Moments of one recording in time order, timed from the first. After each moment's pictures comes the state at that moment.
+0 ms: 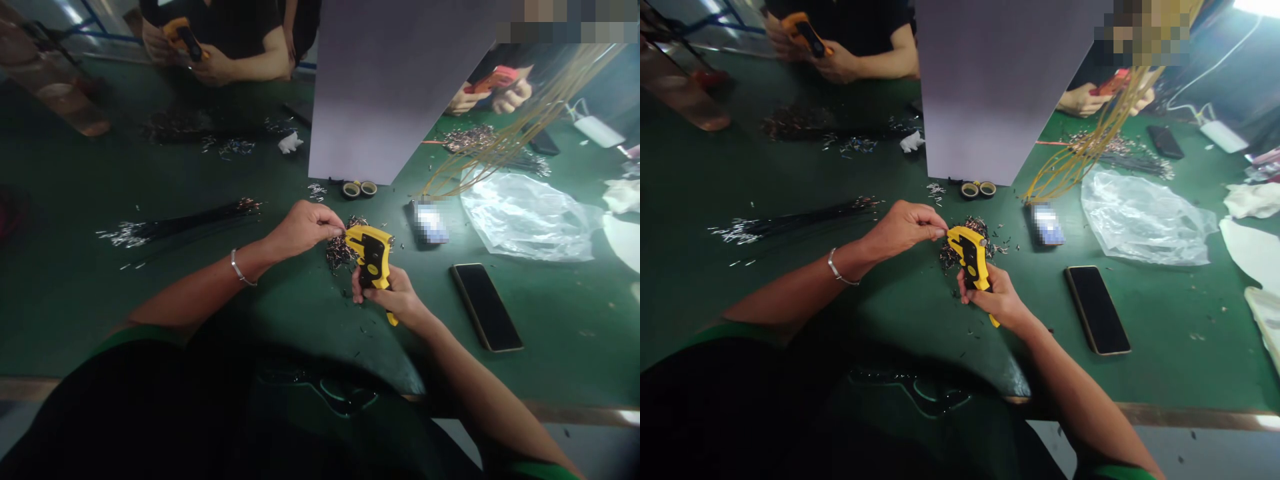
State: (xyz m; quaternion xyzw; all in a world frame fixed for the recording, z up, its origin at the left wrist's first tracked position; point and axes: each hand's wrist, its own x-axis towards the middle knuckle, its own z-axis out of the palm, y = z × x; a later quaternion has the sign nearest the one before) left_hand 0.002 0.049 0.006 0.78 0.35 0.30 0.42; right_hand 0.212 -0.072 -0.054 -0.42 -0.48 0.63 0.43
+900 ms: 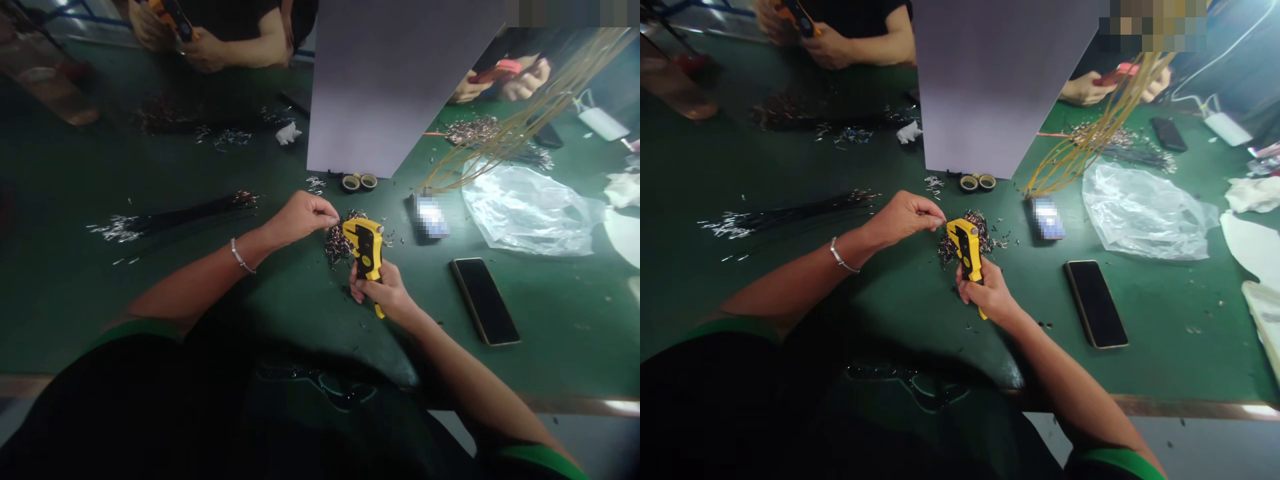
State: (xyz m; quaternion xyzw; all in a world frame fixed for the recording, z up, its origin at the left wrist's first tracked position) left_hand 0.004 0.067 -0.016 0.75 0.38 0.29 0.46; right_hand 0.194 -0.072 -0.060 -0.46 -0.43 0.62 0.47
